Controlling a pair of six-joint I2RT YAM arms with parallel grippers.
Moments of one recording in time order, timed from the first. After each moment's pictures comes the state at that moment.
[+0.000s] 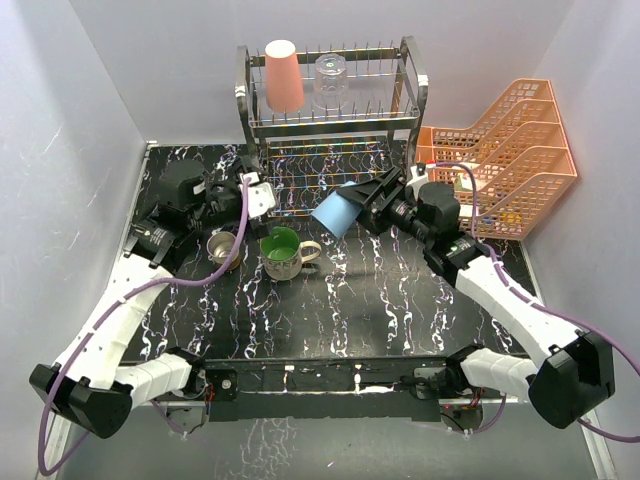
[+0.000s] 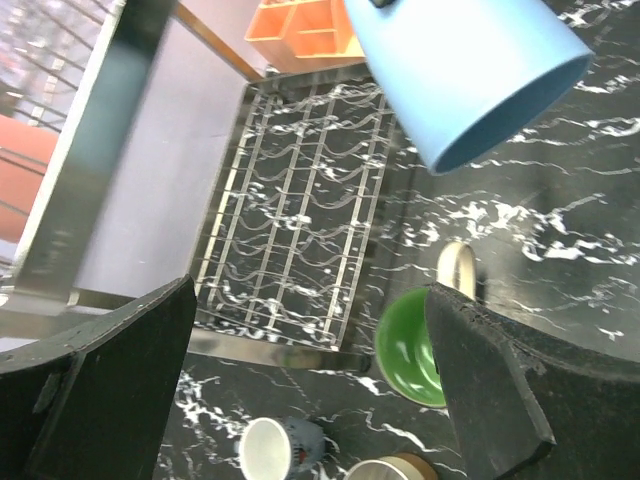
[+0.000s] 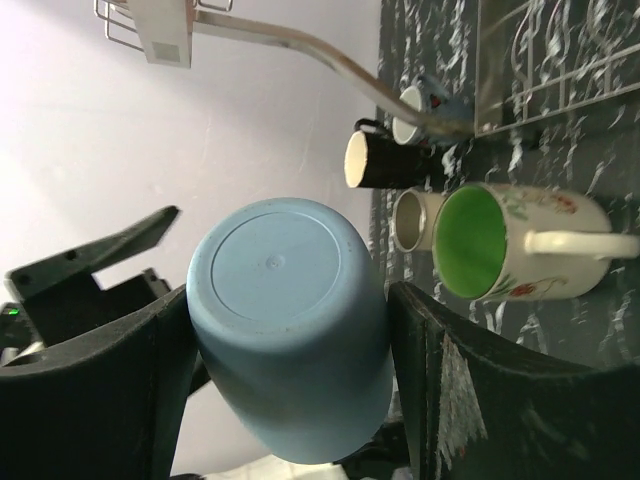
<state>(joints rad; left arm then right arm) -0.41 1.10 1.25 -0.47 0.58 0.80 0.46 1.13 0.92 0.06 -0.28 1.24</state>
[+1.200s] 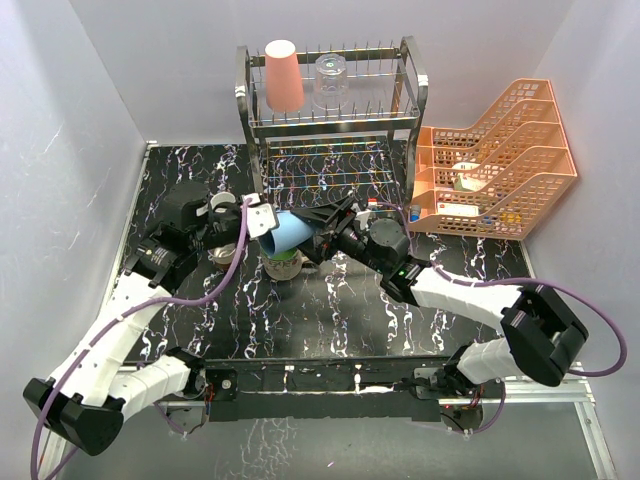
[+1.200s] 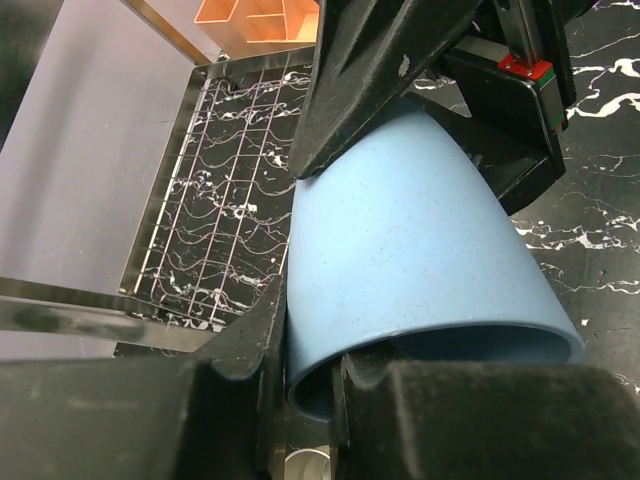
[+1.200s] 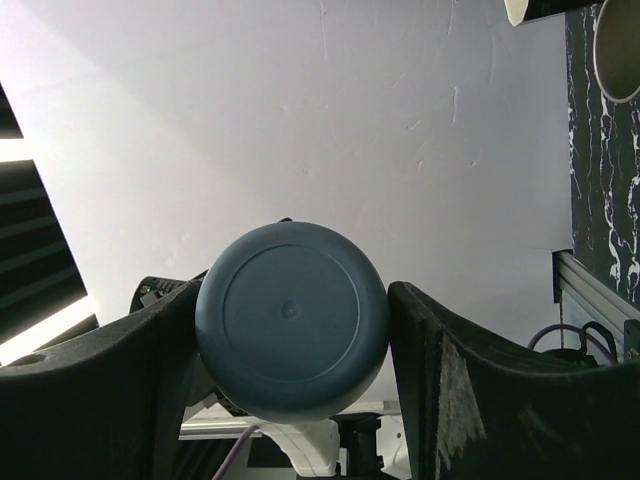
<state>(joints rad) -0.46 0.99 1.08 -0.47 0.57 0.76 0.80 1.35 0.72 0.68 -0.17 1.82</state>
